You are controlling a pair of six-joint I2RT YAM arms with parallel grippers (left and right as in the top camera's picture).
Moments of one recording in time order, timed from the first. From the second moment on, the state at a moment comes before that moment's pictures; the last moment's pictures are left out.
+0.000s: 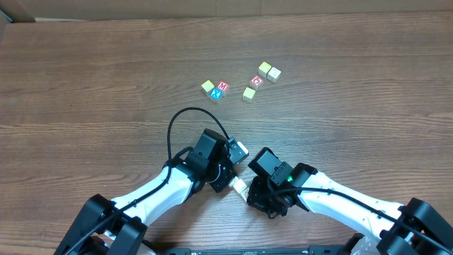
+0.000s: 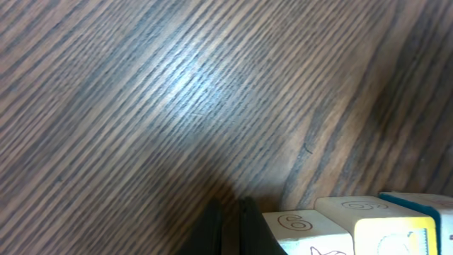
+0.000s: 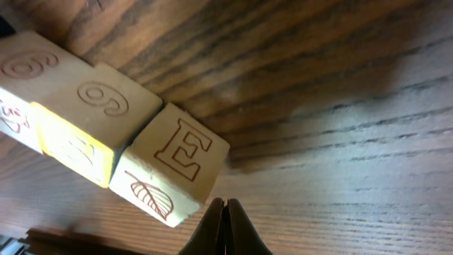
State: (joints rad) left arm -0.58 1.52 0.61 -0.19 0.21 0.25; right arm 0.83 1.50 0.70 -0.55 -0.34 1.22
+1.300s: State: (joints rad) left arm -0.61 1.52 0.61 -0.15 0.19 0.32; right arm 0.87 1.50 0.70 -0.51 -0.33 1.25
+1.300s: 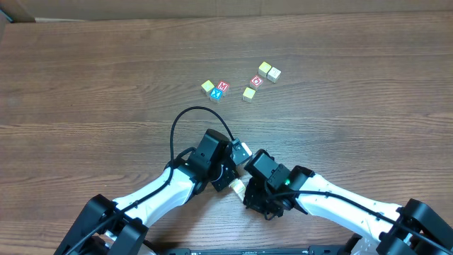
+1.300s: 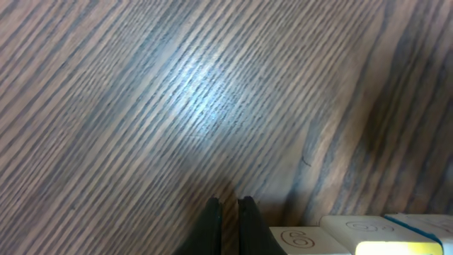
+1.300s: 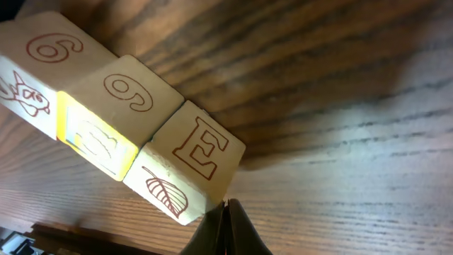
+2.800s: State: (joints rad) left arm -0.63 1.52 0.61 -0.14 0.21 0.33; right arm 0.92 1.50 0.70 -0.49 -0.36 1.30
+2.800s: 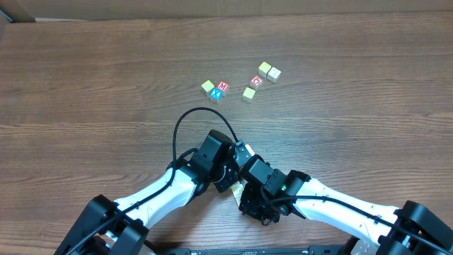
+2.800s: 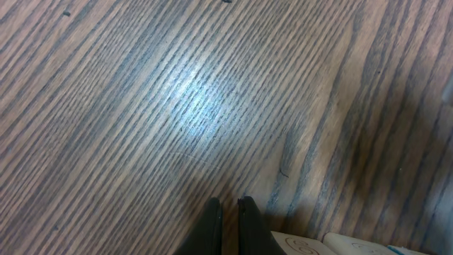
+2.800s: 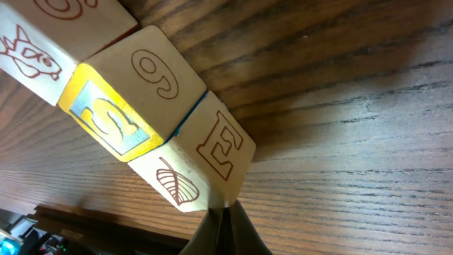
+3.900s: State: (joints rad) left arm -0.66 1.52 0.62 -0.13 0.26 0.32; right arm 0.95 1.50 0.70 -0.46 -0.39 1.32
